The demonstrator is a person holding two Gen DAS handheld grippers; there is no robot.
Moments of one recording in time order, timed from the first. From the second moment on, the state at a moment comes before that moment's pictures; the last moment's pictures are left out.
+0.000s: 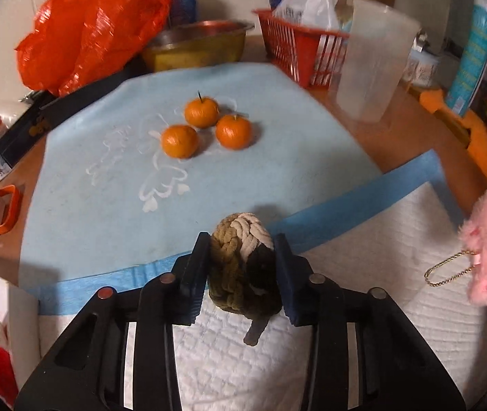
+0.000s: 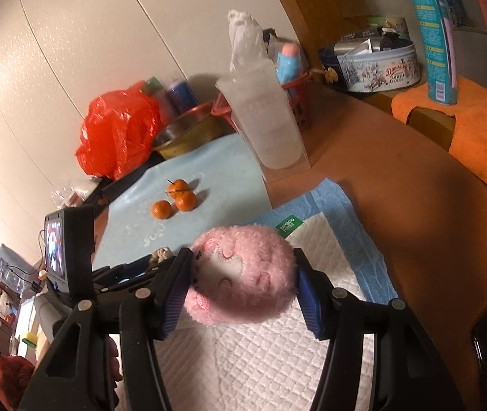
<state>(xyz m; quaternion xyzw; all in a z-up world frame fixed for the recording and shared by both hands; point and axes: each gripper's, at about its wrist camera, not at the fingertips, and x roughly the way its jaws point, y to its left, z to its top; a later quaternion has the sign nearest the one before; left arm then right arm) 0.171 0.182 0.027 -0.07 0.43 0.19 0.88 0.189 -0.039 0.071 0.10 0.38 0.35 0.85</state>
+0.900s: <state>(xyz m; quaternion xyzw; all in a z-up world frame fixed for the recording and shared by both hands) -0.134 0.159 0.211 -0.10 0.21 0.29 0.93 0.046 -0.046 0.189 0.09 0.22 0.49 0.84</state>
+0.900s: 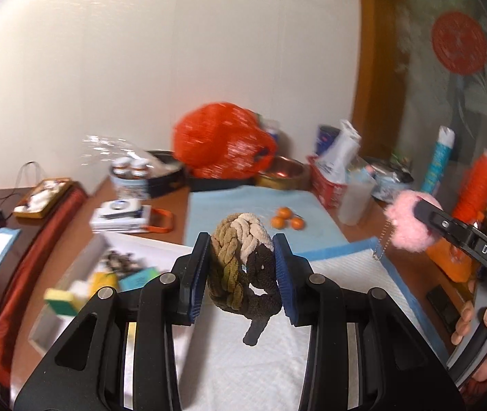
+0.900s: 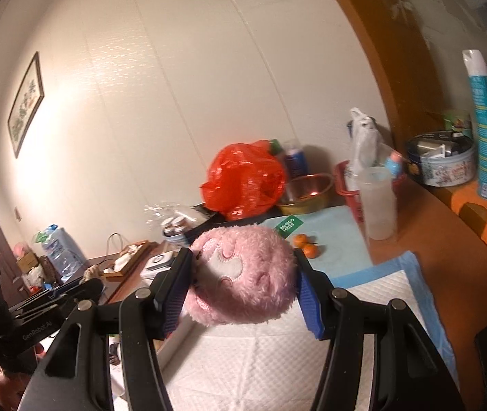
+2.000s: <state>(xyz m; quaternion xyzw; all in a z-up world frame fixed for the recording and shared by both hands) -0.253 0.230 0.200 -0.14 0.21 0.36 0.90 -0.054 0.023 0.209 0.06 0.19 0.53 0.82</state>
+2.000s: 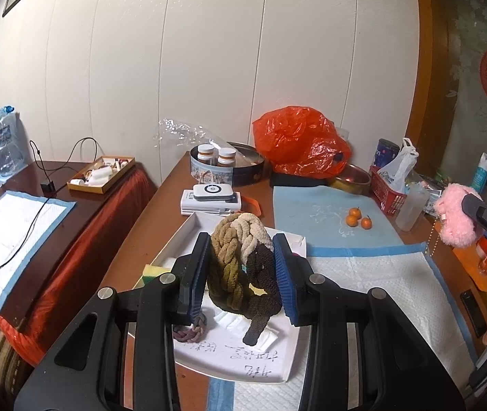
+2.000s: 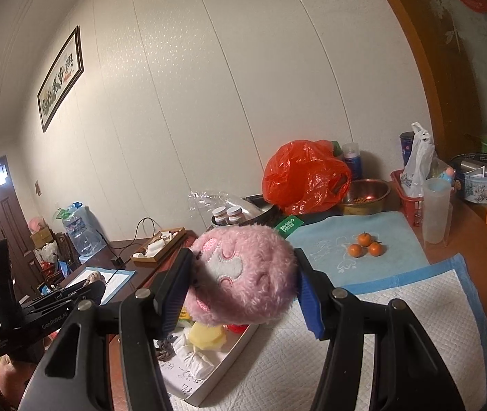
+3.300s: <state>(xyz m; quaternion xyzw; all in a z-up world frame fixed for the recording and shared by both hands) -0.206 0.380 0.122 -0.18 0.32 0.33 0.87 -0.089 0.198 0.141 -0.03 0.30 0.56 0.77</state>
